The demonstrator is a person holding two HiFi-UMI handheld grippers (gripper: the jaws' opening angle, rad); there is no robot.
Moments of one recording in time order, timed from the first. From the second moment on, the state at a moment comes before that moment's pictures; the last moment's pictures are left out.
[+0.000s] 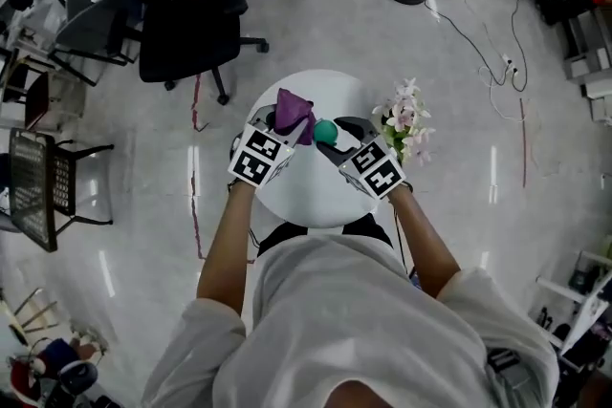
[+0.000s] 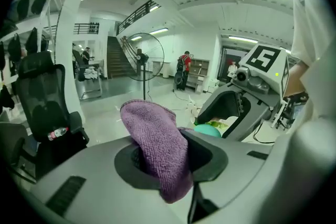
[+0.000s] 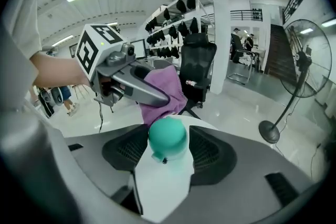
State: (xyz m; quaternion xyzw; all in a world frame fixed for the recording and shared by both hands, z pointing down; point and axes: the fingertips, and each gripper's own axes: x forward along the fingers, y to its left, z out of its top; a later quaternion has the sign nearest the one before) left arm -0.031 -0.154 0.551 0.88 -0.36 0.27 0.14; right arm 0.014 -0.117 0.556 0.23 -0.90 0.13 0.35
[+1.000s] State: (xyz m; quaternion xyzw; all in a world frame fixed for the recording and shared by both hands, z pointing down) left arm -0.020 -0.197 0.722 0.88 -0.24 0.26 0.31; right arm -0.010 -0.144 0.573 0.34 -0.85 0.17 0.35
